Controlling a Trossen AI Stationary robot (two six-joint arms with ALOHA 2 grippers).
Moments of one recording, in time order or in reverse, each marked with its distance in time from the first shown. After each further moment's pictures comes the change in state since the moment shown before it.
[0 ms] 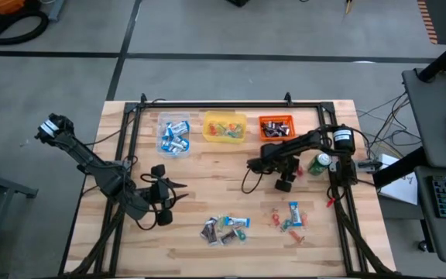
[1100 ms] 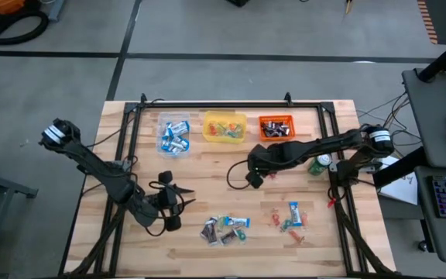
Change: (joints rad) left arm 0.005 0.163 -0.002 0.187 -0.016 -0.007; right arm 0.123 -0.362 0.002 0.549 0.132 0.411
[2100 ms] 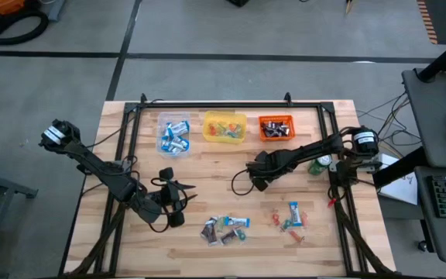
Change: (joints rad) left arm 0.046 0.007 0.000 0.011 -0.014 0.026; right arm 0.000 0.160 -0.097 -0.048 0.036 0.120
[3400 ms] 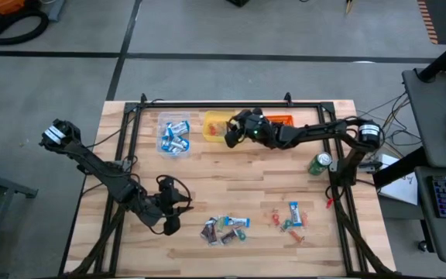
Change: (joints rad) left arm -0.028 0.003 0.000 -0.125 0.240 -0.379; right arm -0.291 -0.056 -0.001 1.104 0.191 -0.608
